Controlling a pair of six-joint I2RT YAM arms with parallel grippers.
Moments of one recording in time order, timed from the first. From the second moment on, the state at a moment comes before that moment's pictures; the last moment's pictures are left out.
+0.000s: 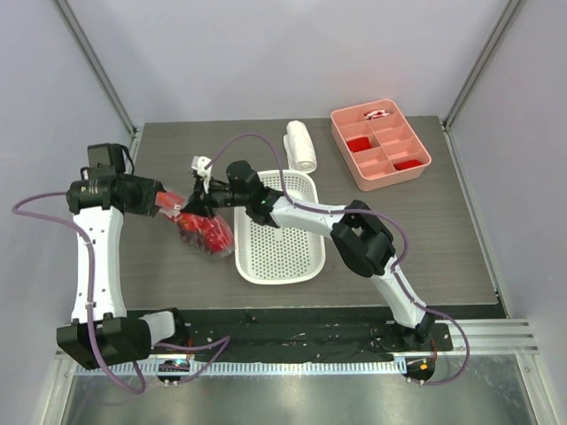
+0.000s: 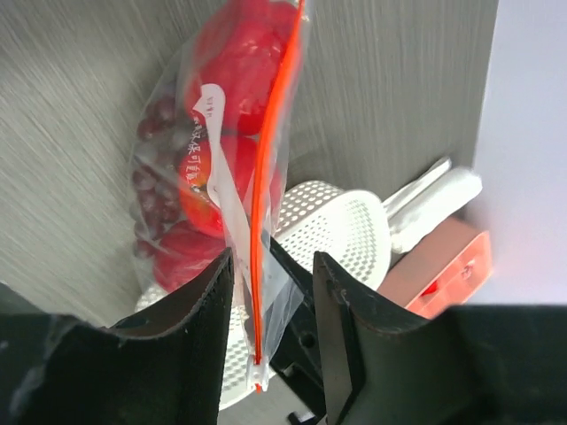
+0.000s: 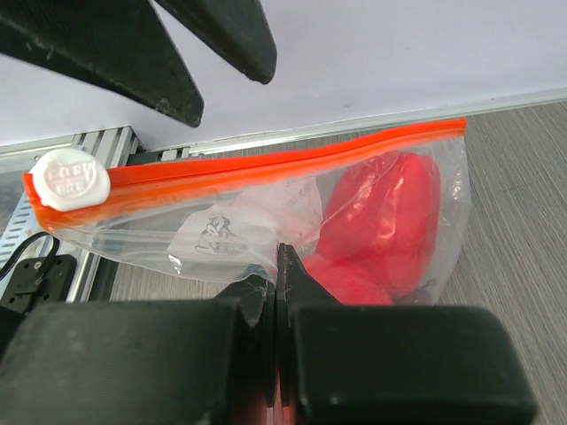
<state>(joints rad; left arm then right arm) 0.18 1.21 1.42 -1.15 0.01 -1.16 0.96 2.26 1.79 0.41 -0.59 0.08</state>
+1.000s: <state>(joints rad) 0.20 1.31 1.45 -1.15 -0.02 -1.15 0.95 2.26 1.88 0.25 -0.59 0.01</state>
